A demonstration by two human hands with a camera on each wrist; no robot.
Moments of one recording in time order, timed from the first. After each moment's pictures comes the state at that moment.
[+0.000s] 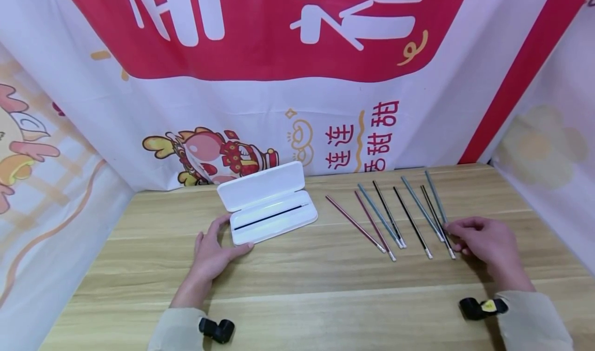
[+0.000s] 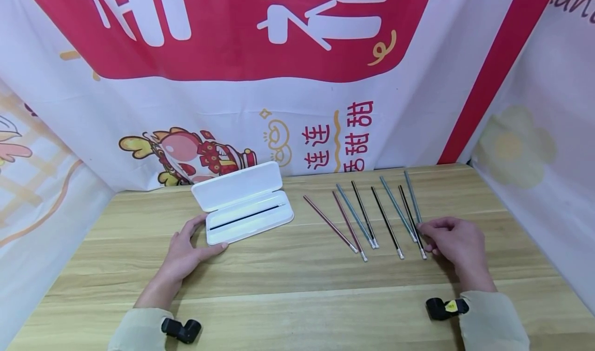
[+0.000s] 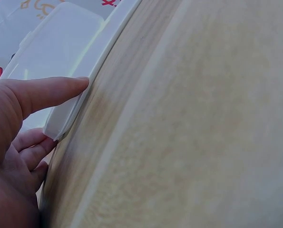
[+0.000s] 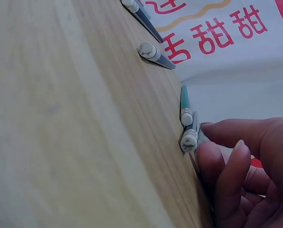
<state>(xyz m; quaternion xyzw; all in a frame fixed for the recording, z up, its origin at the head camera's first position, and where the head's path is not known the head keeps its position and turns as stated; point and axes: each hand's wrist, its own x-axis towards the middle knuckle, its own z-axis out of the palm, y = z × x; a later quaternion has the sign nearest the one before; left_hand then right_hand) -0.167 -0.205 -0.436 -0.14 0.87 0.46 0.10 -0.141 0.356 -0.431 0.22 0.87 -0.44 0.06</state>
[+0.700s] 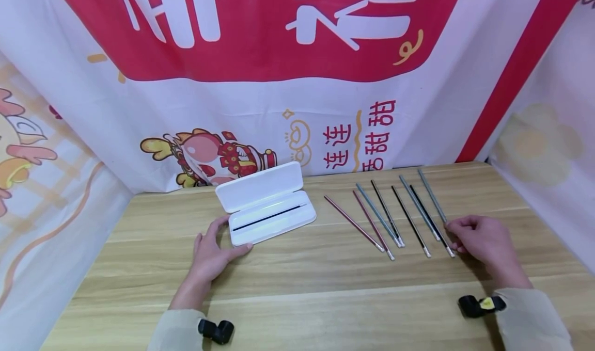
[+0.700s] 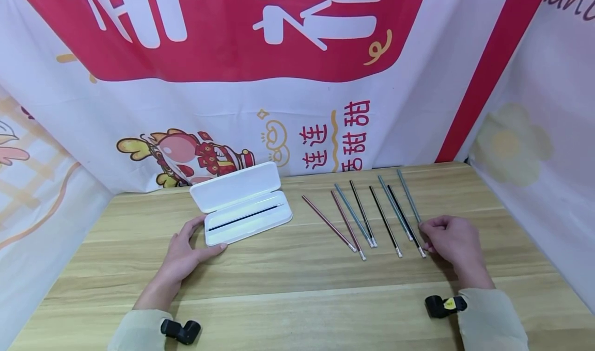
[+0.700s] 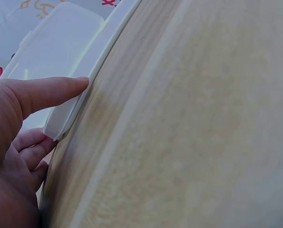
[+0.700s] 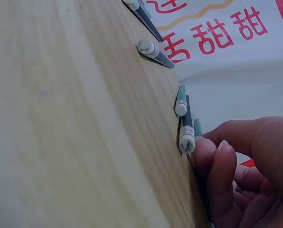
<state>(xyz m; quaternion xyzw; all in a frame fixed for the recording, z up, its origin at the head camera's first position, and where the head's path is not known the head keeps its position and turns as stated) -0.166 -0.203 -0.434 -0.14 0.87 0.46 0.10 -0.144 0.358 -0.433 0.20 0.89 -0.41 0.06</state>
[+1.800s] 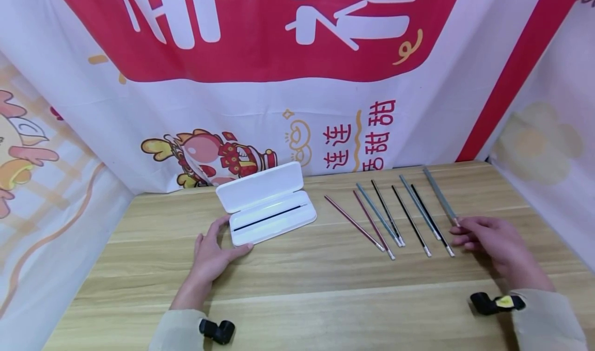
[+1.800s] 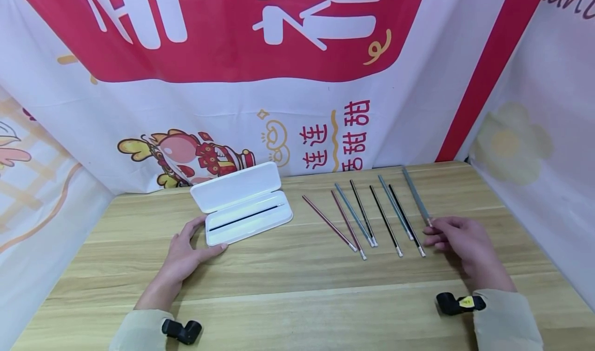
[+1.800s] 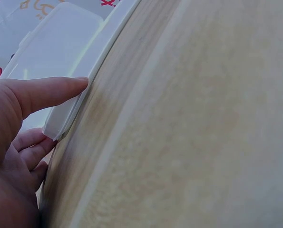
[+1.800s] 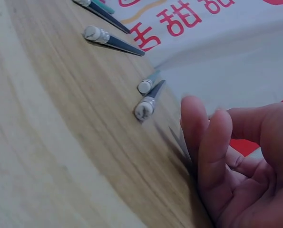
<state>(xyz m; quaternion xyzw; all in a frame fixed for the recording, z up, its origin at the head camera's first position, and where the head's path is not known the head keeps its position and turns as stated) -0.167 -0.205 -0.437 -0.13 0.87 0.46 0.10 -0.141 0.385 -0.438 0.15 0.79 -0.59 0.10</state>
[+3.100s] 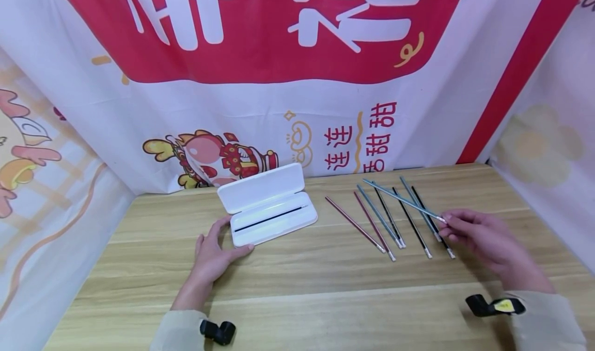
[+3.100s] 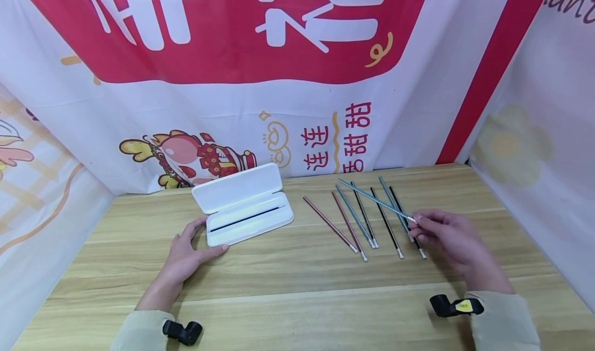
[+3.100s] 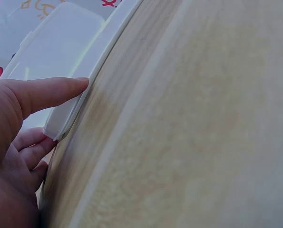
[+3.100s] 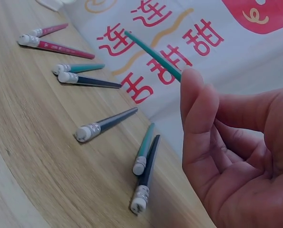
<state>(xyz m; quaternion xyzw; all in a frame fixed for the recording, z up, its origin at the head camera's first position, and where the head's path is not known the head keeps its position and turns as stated) -0.166 -0.205 -0.437 -0.13 0.87 0.46 0.10 -0.141 0.361 -0.417 0.07 0.65 -0.74 0.12</state>
